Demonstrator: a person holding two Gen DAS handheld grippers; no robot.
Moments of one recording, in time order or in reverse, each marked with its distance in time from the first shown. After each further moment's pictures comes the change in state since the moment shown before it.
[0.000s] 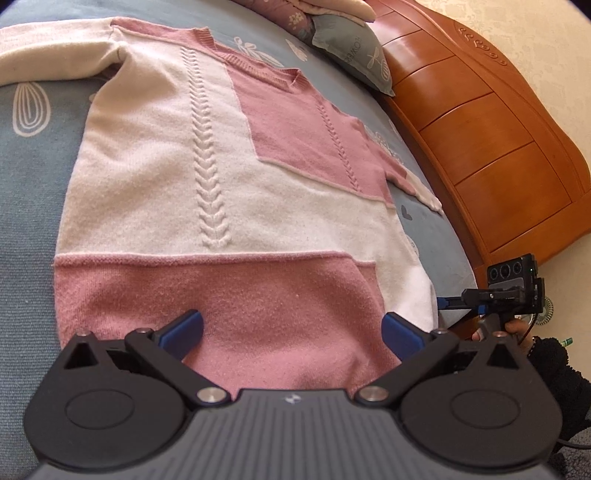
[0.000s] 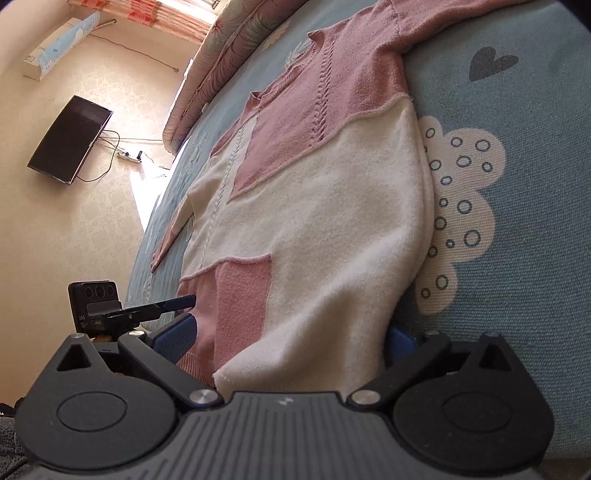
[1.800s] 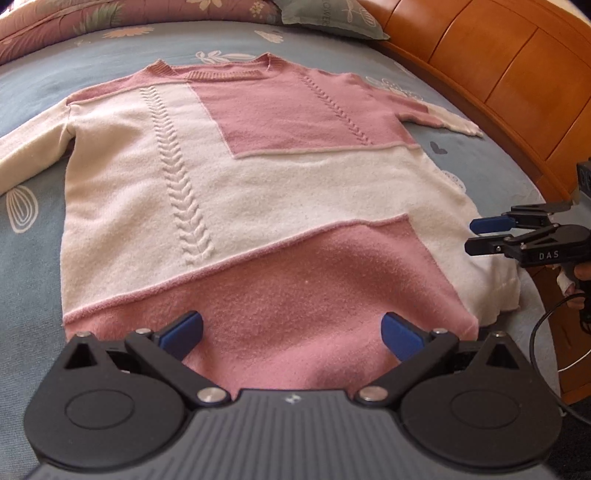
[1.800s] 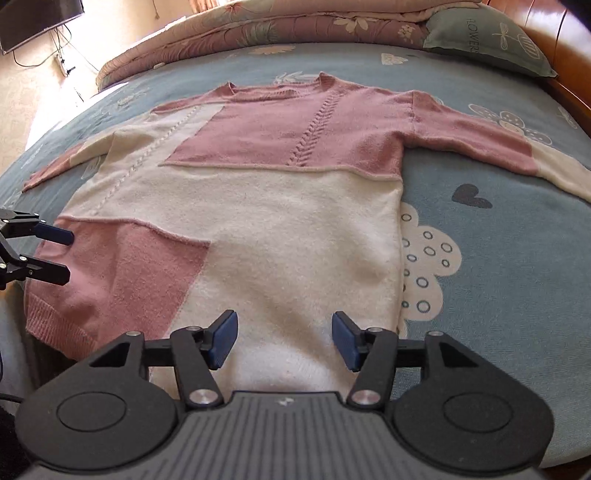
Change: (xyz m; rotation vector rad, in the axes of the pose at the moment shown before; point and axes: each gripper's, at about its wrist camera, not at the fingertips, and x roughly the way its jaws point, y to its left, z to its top) left arm 0.022 -0.058 -0.022 0.362 0.069 0.330; right arm 0.051 0.077 -0.043 -0.456 -0.104 -0.650
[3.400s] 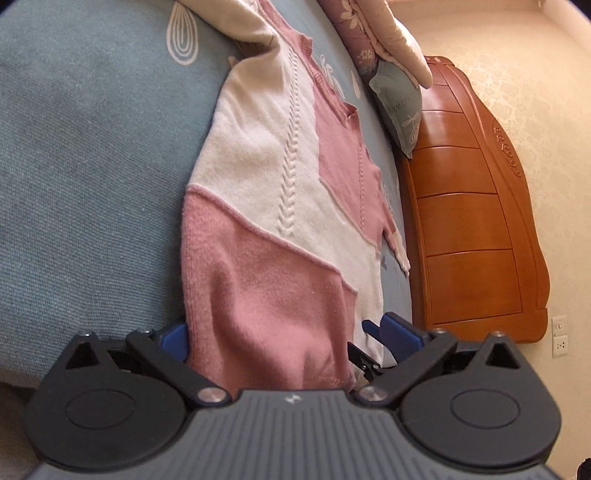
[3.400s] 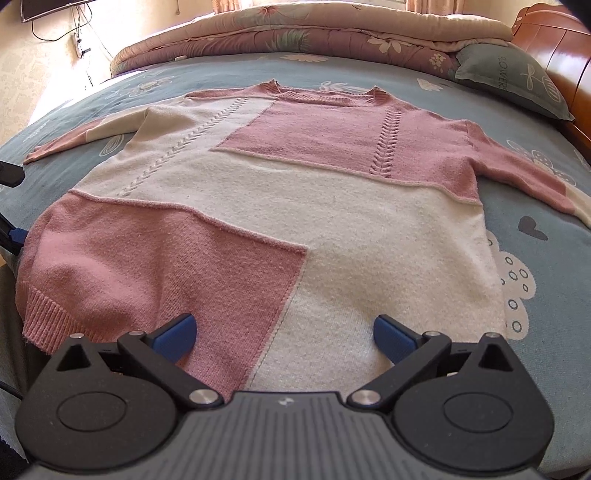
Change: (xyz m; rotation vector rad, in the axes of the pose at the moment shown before) left arm -0.010 0.140 -0.045 -0.770 -0.057 -0.517; right arm 0.031 0.086 0.004 -0.063 -0.062 -0.032
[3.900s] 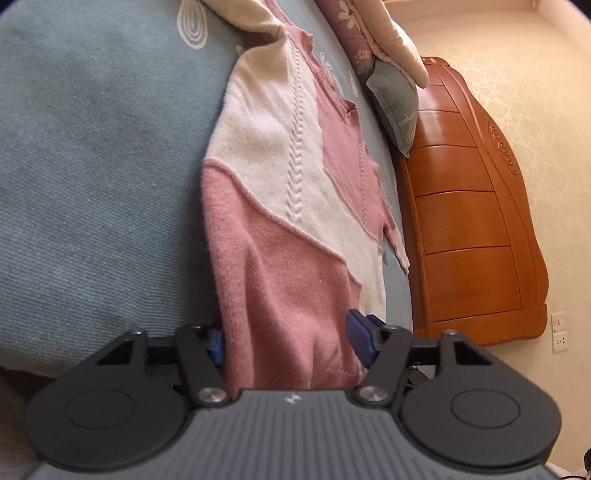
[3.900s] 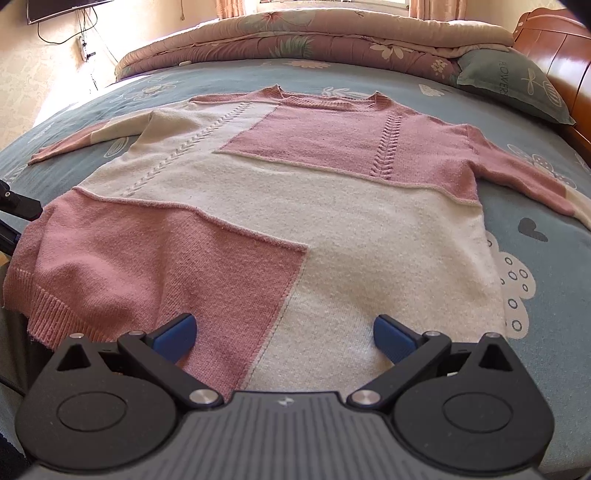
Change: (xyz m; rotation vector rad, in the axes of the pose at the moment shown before) left arm -0.006 0.023 -0.019 -0.034 -0.010 -0.006; right arm -0.004 -0.002 -0.006 -0.010 -0.022 0.012
